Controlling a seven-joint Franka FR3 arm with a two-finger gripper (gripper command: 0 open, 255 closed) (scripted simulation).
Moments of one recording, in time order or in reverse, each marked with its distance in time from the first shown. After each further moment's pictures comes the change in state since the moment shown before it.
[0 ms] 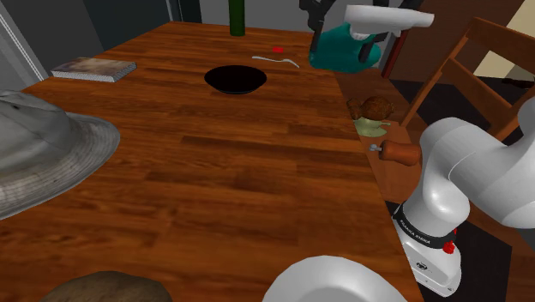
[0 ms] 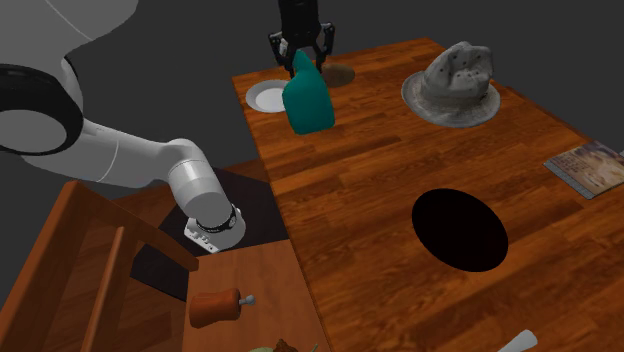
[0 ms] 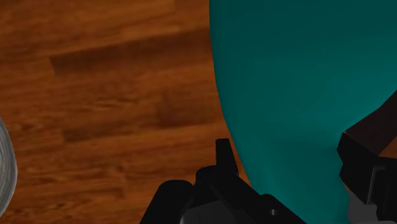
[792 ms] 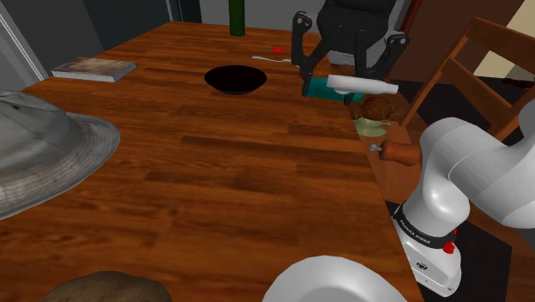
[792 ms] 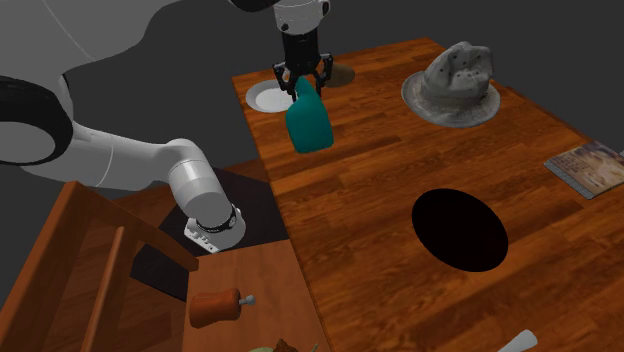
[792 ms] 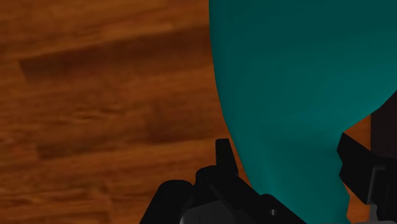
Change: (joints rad) arm -0.001 -0.064 -0.005 -0.215 -0.005 0.150 0.008
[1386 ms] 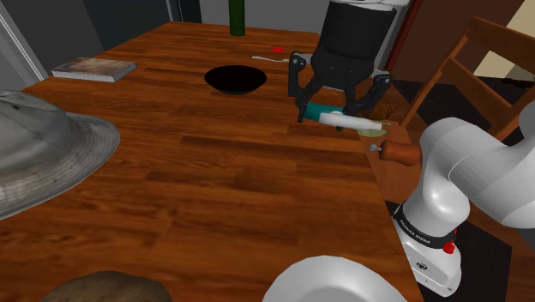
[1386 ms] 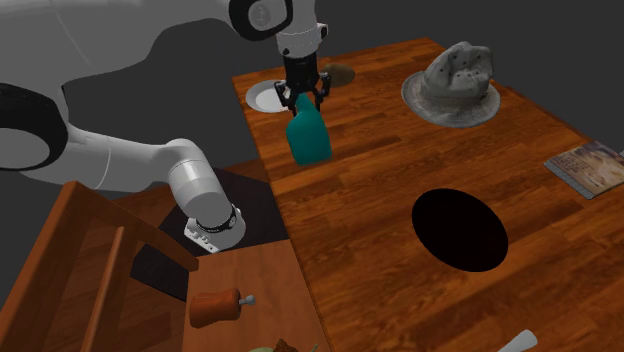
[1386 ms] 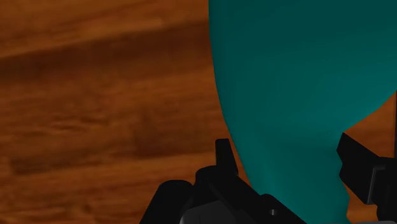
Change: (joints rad) arm 0.000 -0.035 -0.001 -0.145 -0.002 0.110 0.010
